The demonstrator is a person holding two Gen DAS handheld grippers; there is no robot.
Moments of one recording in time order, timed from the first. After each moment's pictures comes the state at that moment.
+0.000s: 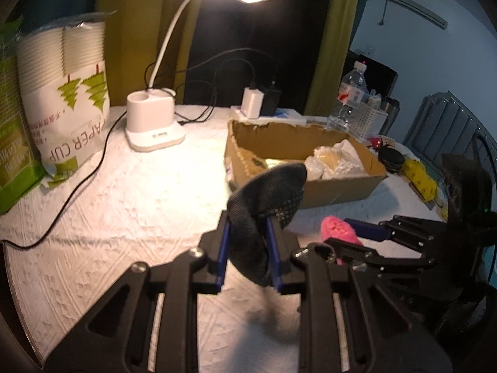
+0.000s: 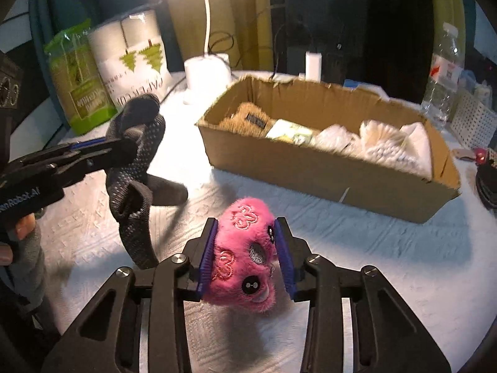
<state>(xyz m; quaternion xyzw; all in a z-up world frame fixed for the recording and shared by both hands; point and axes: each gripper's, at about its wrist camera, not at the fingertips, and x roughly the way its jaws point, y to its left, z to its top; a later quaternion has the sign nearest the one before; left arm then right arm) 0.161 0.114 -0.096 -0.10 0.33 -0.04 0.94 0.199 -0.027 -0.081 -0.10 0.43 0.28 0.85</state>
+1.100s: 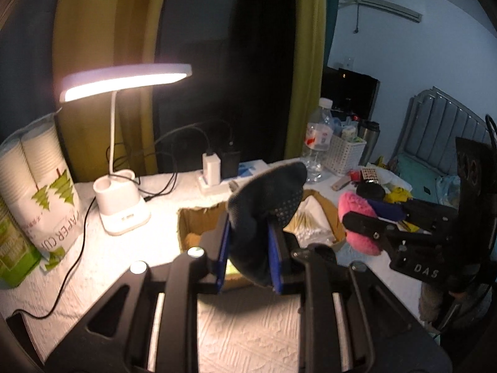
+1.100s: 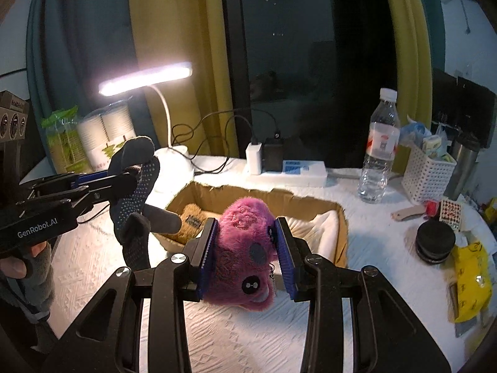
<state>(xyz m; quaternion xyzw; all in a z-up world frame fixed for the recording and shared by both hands) 0.207 0.048 -0.010 -0.05 0.27 -0.06 0.96 0.243 -0.106 0.017 -0.06 0.32 0.26 0.91</state>
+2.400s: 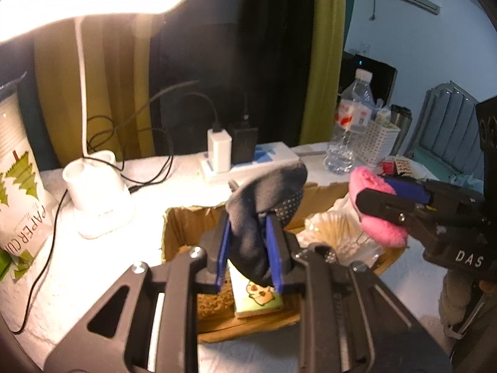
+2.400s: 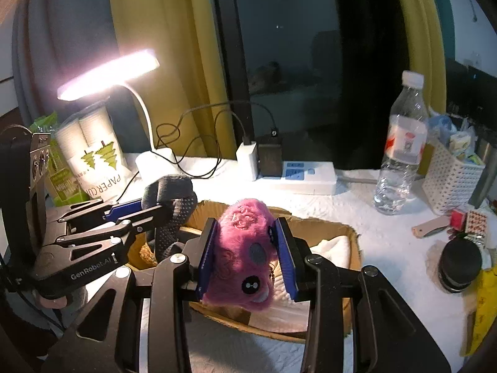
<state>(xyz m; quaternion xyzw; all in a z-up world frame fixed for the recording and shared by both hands) 0.299 0.050 -0.080 -0.06 0.30 -0.03 0.95 0.318 -0.089 -0.023 -0.05 0.35 0.28 0.89</state>
